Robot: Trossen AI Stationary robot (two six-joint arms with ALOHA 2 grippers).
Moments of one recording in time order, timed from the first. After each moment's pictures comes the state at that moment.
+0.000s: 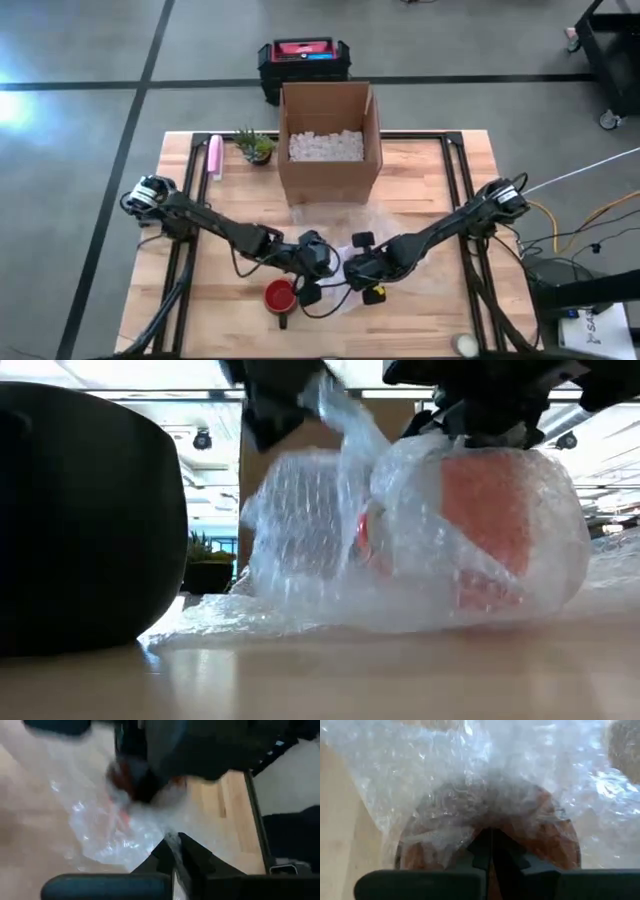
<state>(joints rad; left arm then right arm) -0.37 1.68 1.30 -0.33 -0.14 -0.41 0.43 1.87 1.30 -0.71 0.18 0.21</state>
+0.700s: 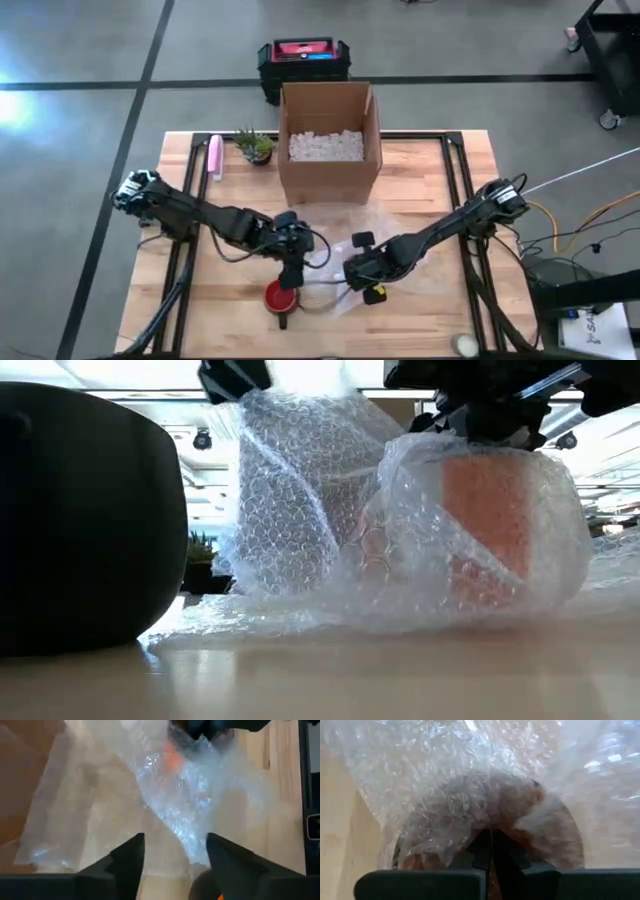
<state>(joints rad) -0.35 1.59 1.42 -0.82 -0.22 -0.44 0.42 1.87 1.30 -0.72 0.18 0.19</state>
